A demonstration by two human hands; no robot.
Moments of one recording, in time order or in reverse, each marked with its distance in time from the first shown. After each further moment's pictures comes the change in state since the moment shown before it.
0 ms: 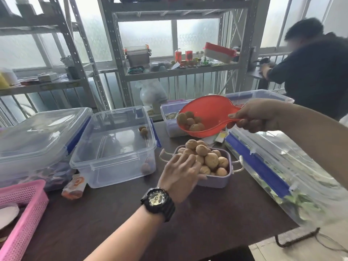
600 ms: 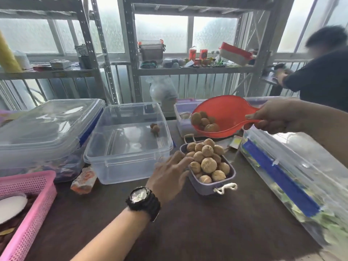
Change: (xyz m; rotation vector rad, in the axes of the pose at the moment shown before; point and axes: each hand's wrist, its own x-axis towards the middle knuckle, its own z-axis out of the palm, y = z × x) left_hand -0.037 -0.061 0.014 -0.344 -0.126 -0.299; right_hand 0.021 -0.023 0.006 -0.113 0.009 -0.023
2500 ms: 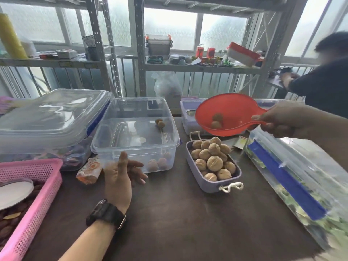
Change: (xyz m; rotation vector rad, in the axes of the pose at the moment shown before) left_hand -0.068 -0.051 -0.030 -1.002 0.691 -0.666; right_hand -0.006 -0.001 0.018 0.005 0.109 -0.034
